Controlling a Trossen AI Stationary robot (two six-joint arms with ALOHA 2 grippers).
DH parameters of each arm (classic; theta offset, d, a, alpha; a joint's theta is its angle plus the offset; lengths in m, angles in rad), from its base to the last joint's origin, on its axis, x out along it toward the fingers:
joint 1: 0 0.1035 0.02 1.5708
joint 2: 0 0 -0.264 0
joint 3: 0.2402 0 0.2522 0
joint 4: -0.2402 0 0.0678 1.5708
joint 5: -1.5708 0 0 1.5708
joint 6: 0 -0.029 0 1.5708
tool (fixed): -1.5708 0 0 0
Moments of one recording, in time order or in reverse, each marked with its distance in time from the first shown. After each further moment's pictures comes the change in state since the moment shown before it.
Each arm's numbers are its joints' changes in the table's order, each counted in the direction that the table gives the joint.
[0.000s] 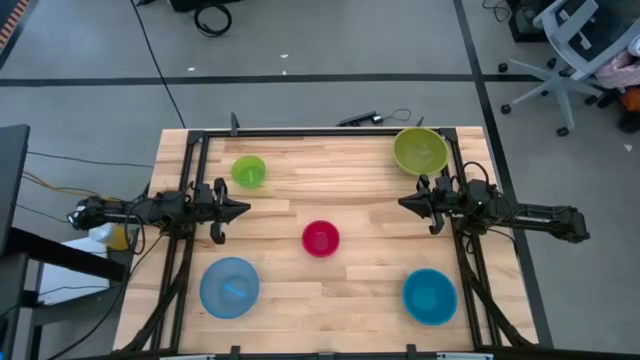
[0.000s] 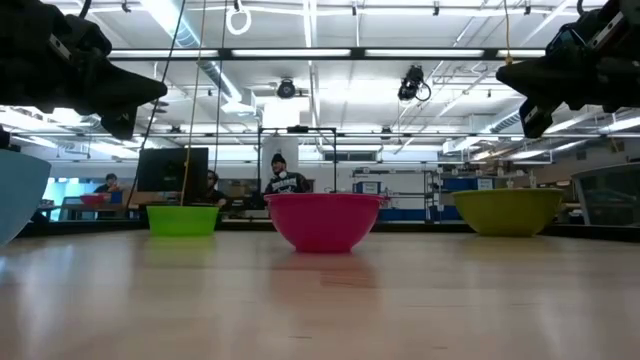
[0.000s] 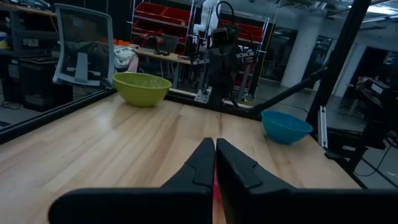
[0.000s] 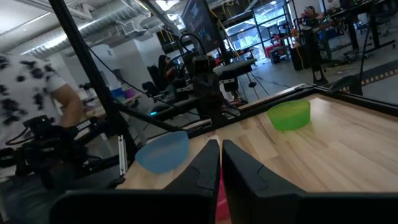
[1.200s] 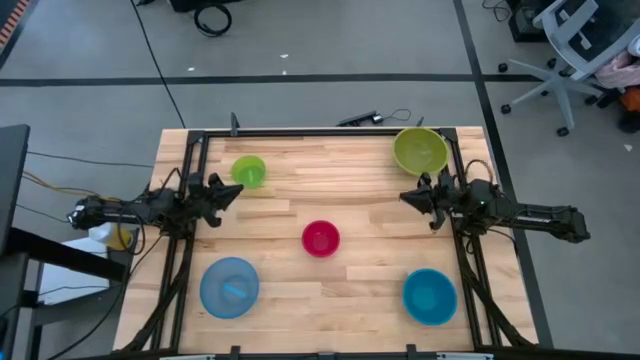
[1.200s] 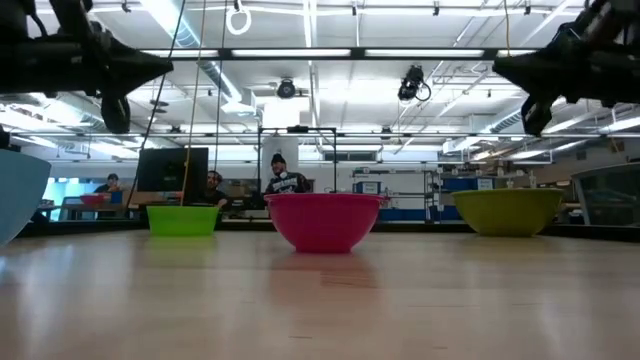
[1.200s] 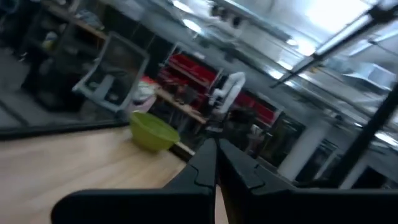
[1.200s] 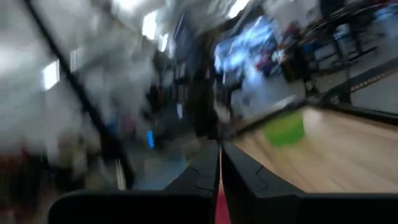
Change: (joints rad) left arm 0.002 -0.026 0.005 0.213 -0.203 0.313; right arm 0.000 -0.002 0.000 0.092 0.109 -0.124
